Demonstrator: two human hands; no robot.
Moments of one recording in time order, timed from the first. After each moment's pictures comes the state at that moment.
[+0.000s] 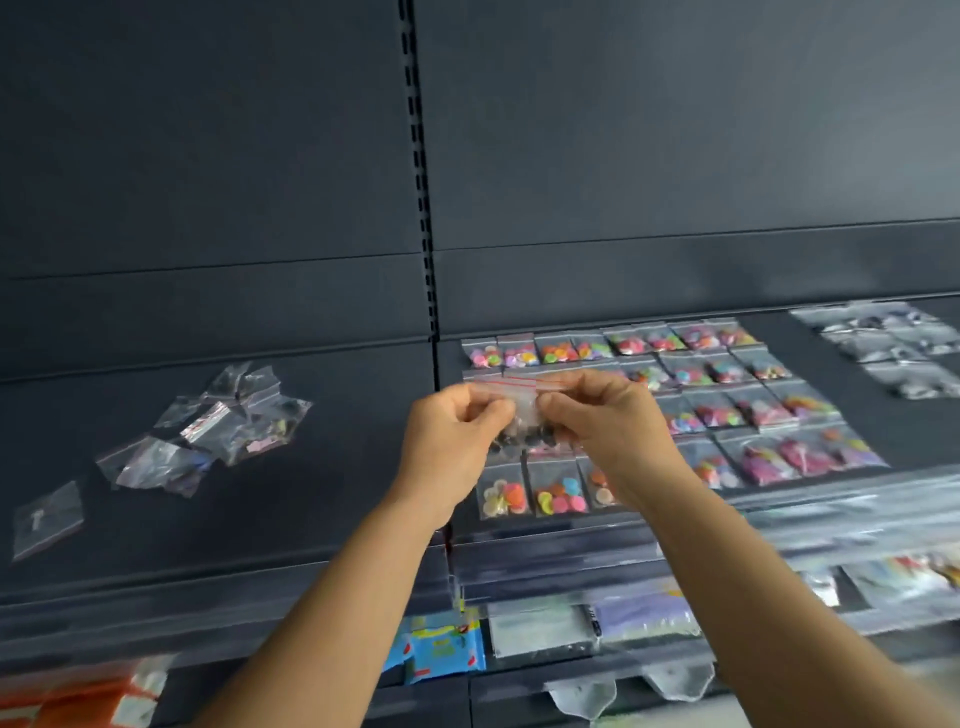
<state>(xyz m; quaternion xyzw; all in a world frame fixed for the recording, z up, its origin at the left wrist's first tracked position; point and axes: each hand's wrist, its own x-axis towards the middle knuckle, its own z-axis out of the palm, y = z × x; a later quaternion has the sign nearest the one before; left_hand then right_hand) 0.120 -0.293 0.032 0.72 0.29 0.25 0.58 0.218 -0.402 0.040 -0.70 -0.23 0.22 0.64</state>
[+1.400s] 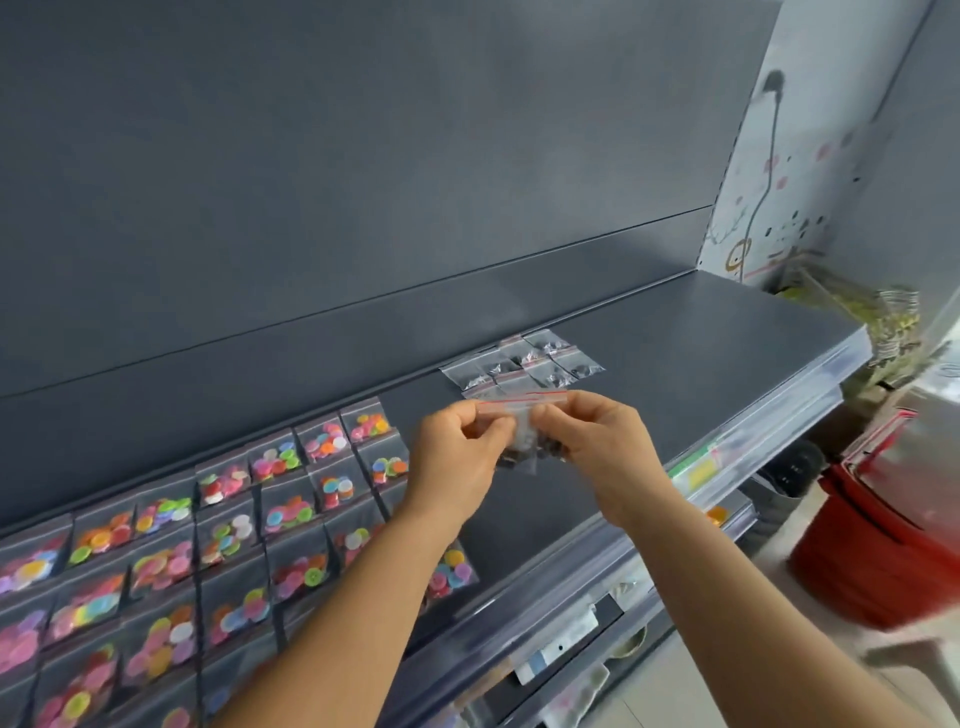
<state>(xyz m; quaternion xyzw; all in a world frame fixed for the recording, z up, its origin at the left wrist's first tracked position) 0.462 -0.553 0.033 0.80 0.13 0.16 0.57 0.509 -0.682 0.030 -0.72 -0.05 0.06 0.69</state>
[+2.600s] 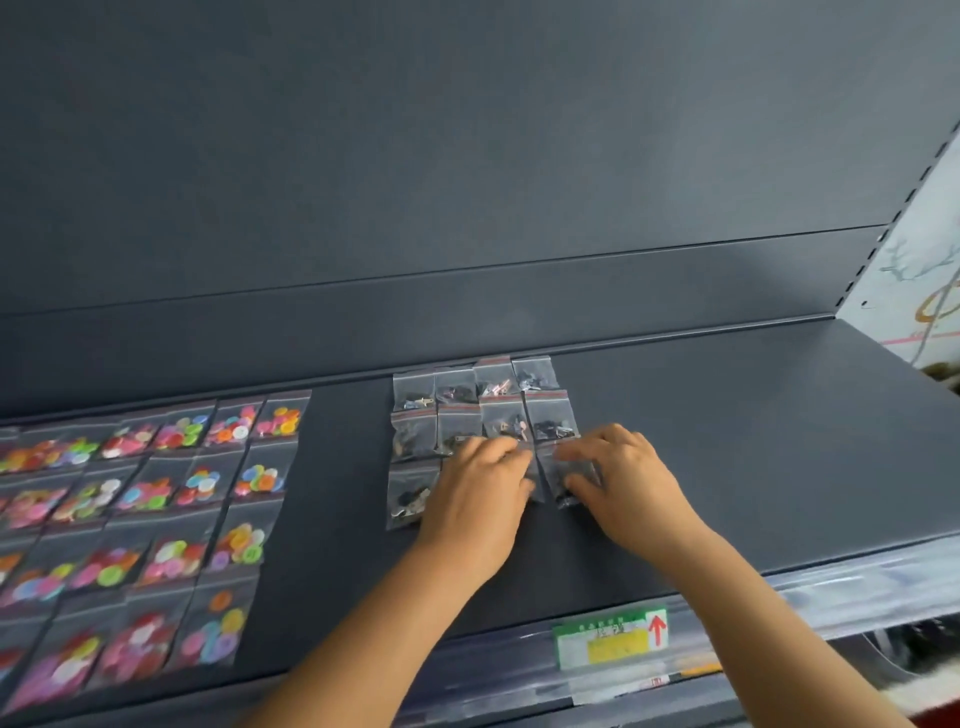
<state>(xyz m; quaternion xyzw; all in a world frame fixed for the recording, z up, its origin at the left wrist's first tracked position) 0.602 -0.668 -0.011 0.97 0.15 0.10 0.14 0.710 -0.794 -0.016 -0.89 -0.38 0.07 0.23</state>
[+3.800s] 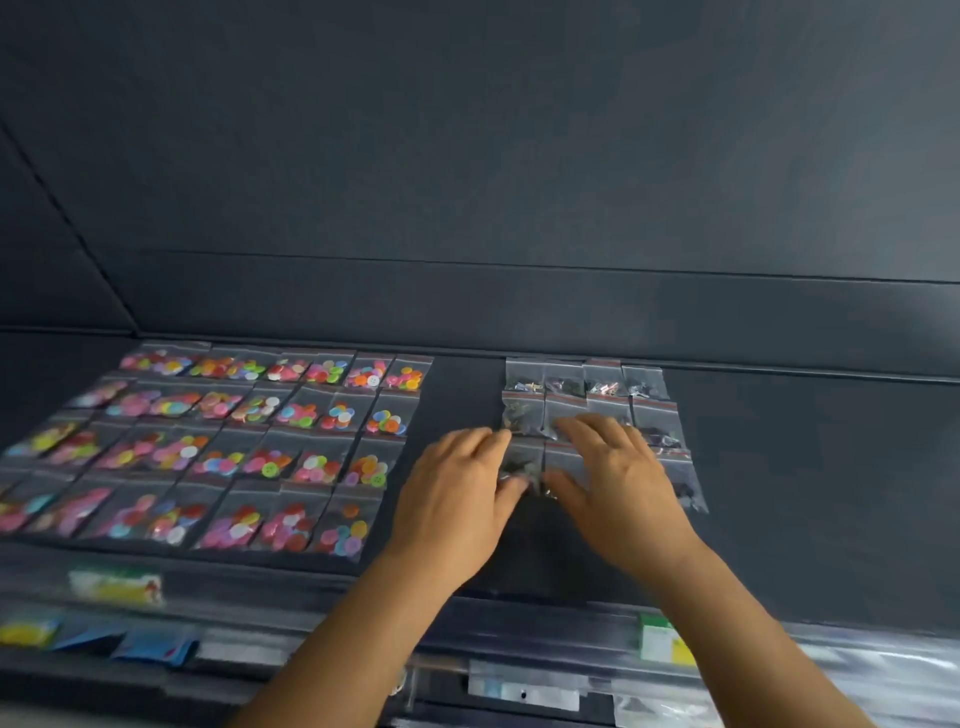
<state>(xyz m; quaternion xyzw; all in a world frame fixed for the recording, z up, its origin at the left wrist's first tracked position) 0.505 -0.640 0.007 0.94 0.30 0.15 0.10 0.632 -0.739 0.010 -0.84 -0.51 0.01 0.21</state>
